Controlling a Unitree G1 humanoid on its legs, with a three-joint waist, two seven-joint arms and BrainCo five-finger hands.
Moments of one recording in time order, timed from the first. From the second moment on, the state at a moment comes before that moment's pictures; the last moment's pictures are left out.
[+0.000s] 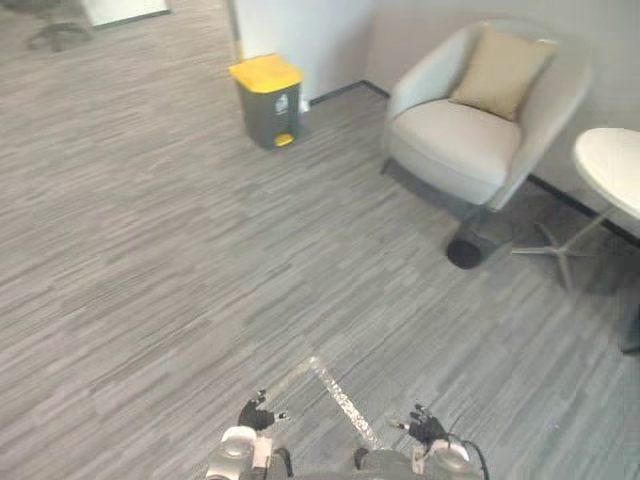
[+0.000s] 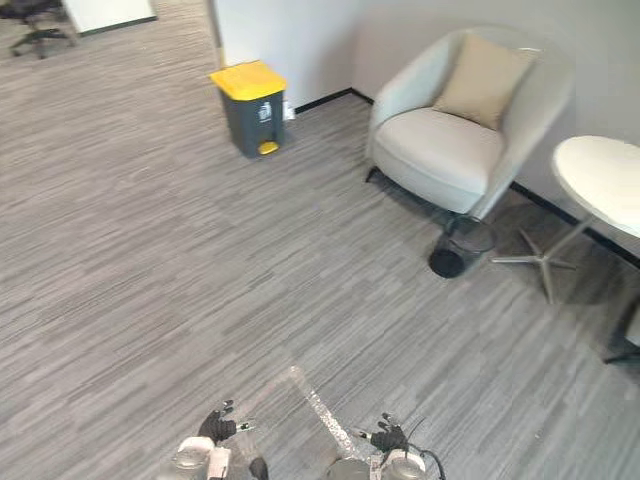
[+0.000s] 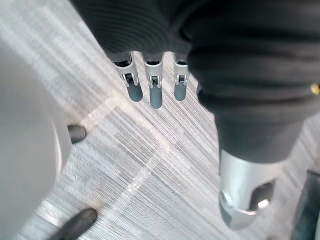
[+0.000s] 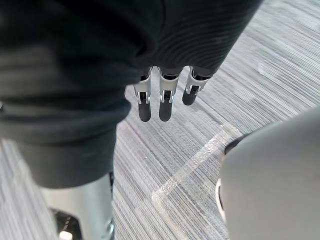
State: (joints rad) left arm 0.01 0.06 -0.06 0.99 0.05 -0.06 0.08; right arm 0.03 -0.04 -0.11 0.98 0.01 -0.04 -0.06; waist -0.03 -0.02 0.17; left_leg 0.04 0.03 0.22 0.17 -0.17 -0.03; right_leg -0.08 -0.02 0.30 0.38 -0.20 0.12
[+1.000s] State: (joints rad) left arm 0.00 0.07 -0.08 1.01 0.05 -0.06 0.08; right arm 0.03 -0.06 -0.13 1.05 0.00 -0.05 -0.08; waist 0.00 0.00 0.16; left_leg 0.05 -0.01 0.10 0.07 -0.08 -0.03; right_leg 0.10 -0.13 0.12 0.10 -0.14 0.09
